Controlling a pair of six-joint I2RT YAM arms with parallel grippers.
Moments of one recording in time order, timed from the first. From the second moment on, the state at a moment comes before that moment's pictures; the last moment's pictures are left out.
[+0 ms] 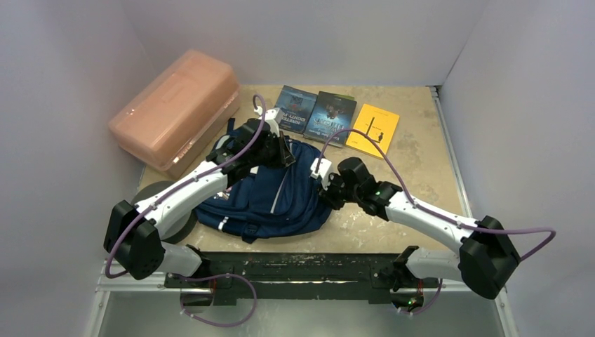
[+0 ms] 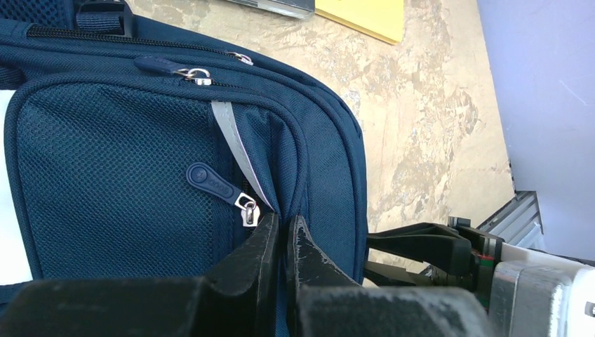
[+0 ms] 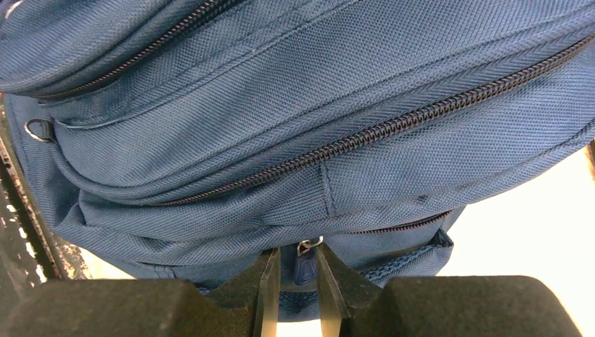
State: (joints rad) left arm -0.64 1.38 1.08 -0.28 0.10 -0.59; right arm 0.74 1.20 0.70 -0.21 -0.20 -0.25
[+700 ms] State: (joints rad) left arm -0.64 1.36 1.08 -0.29 0.07 -0.59; right arm 0.86 1.27 0.83 -0.38 -0.08 -0.23
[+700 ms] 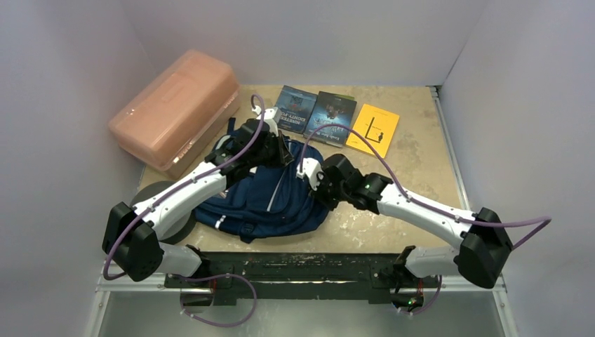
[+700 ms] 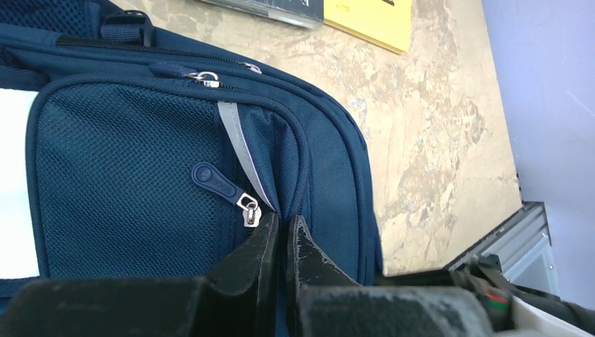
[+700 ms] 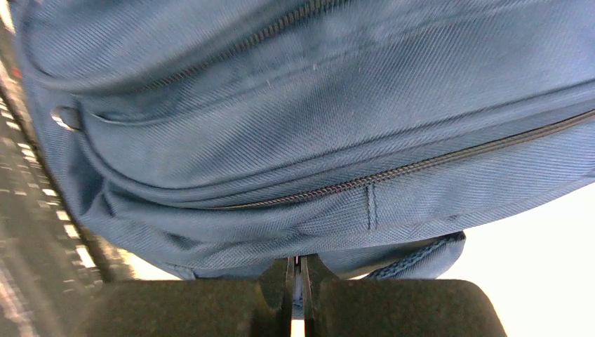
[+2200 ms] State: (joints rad) left arm -0.72 1.01 1.05 -0.45 0.04 -0.64; right arm 1.14 1.07 0.71 -0.31 0.02 0.88
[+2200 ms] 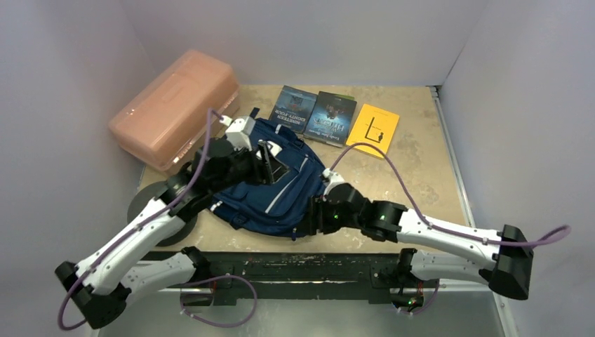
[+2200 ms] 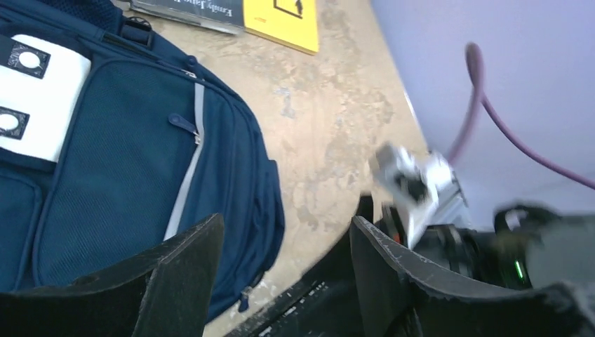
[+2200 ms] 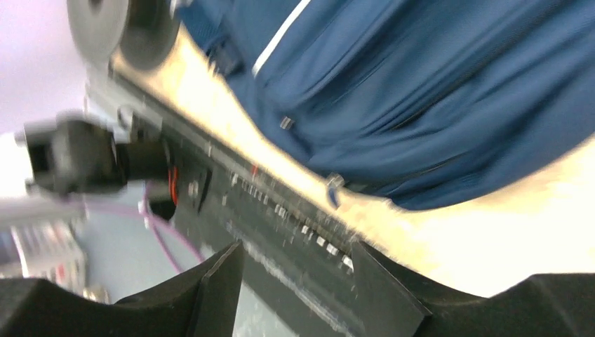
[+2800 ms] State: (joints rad) left arm -1.55 1.26 0.93 -0.72 -0.52 -1.10; right arm 0.77 1.15 0.67 -0.32 -0.08 1.02
